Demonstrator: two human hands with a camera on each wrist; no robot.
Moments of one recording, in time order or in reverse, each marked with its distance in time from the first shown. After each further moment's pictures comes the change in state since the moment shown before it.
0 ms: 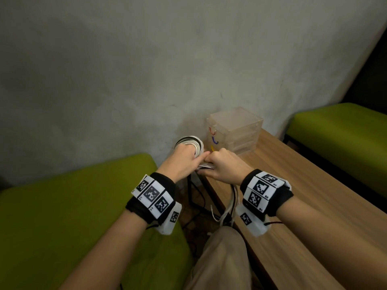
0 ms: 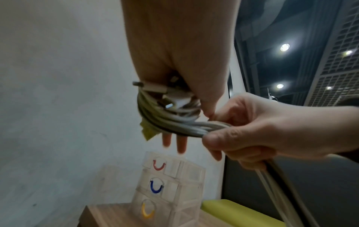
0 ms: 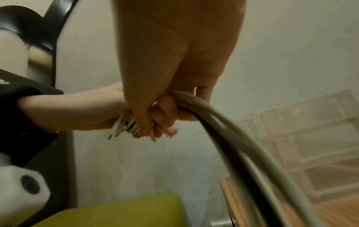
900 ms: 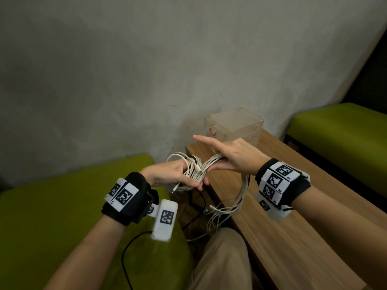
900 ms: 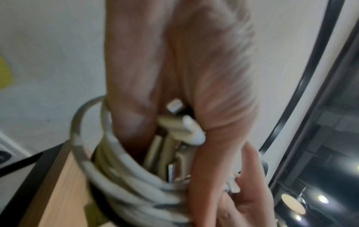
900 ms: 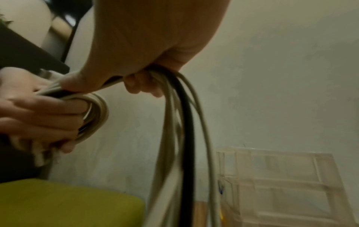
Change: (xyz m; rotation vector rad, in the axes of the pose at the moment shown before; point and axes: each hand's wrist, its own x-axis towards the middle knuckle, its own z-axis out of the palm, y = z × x) left_hand -0.022 -0.021 -0.022 -0.780 -0.705 0.005; right_hand -0.005 0.021 -0.029 -0.066 0.203 -0.384
